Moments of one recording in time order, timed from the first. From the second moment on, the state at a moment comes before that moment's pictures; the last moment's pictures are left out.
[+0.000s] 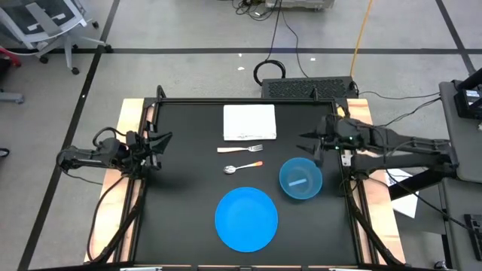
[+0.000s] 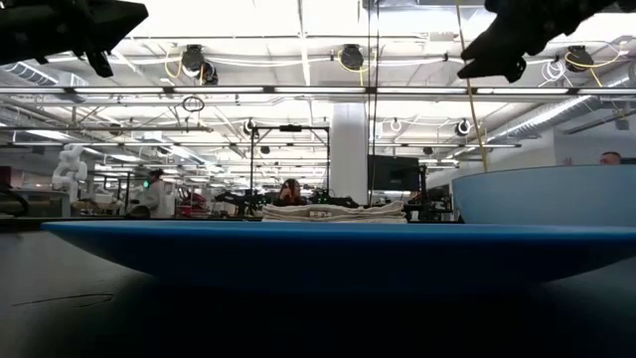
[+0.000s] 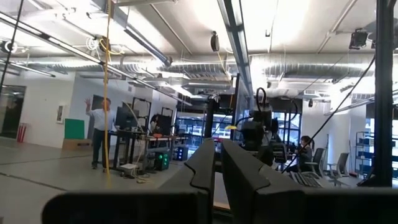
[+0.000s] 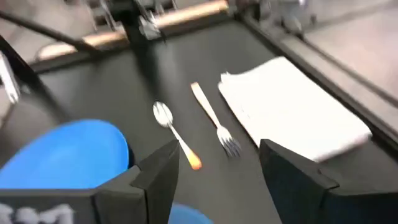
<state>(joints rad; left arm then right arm) -0.08 0.03 0.06 0.47 -0.34 0.08 -0.14 0.68 0.71 -0.53 0.09 0.21</state>
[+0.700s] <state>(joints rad) -0.08 0.03 0.06 0.41 -0.34 0.07 -0.14 0.95 0.82 -1.02 0.13 0.42</state>
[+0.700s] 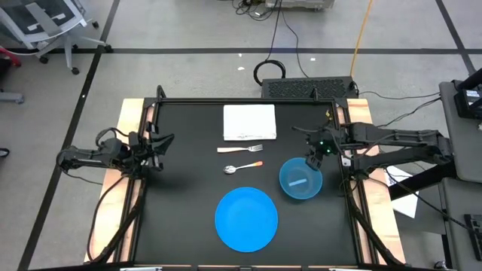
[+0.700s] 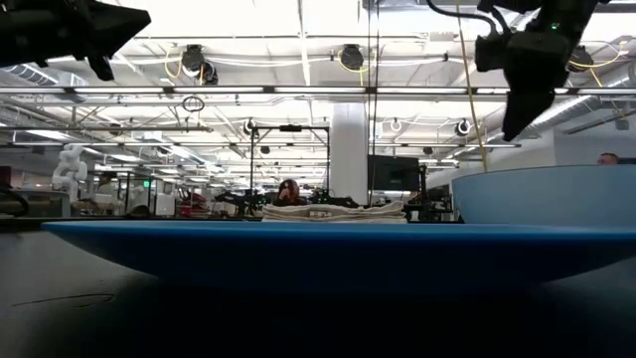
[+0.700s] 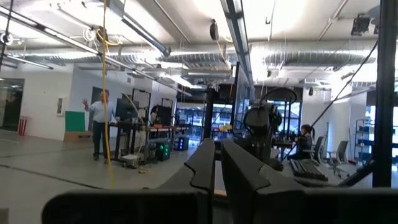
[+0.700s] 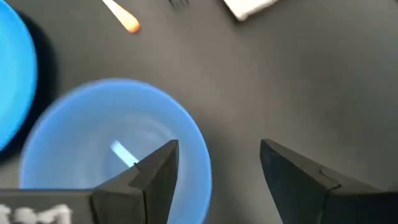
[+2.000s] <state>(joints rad) -0.08 0.03 0.06 0.39 -0.34 0.02 -0.14 0.95 0.52 -0.85 -0.01 0.50</state>
